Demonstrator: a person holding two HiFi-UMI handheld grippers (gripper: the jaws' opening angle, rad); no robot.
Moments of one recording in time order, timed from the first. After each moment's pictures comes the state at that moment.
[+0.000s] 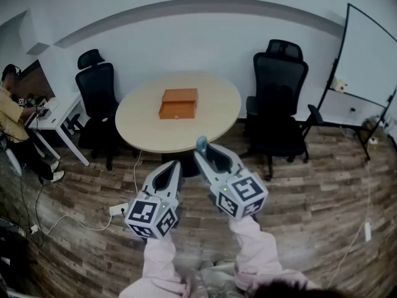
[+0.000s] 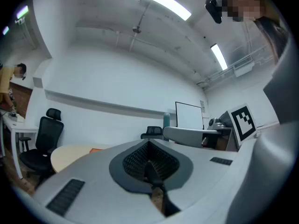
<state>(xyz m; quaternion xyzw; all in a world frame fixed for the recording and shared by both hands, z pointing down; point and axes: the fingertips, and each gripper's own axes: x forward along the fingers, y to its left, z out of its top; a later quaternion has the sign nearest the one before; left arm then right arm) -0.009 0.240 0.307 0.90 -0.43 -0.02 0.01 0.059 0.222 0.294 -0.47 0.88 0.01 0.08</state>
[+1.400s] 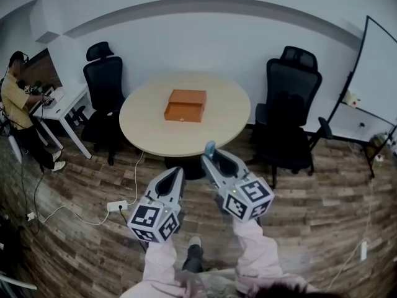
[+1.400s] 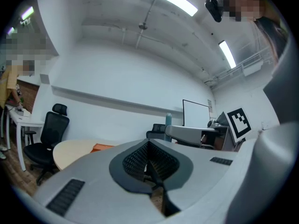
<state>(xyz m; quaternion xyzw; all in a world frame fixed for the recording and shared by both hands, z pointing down) -0.002 0.203 0.333 0.89 -0.46 -0.02 0.04 0.079 0.174 0.319 -0.44 0.89 -0.05 0.09</state>
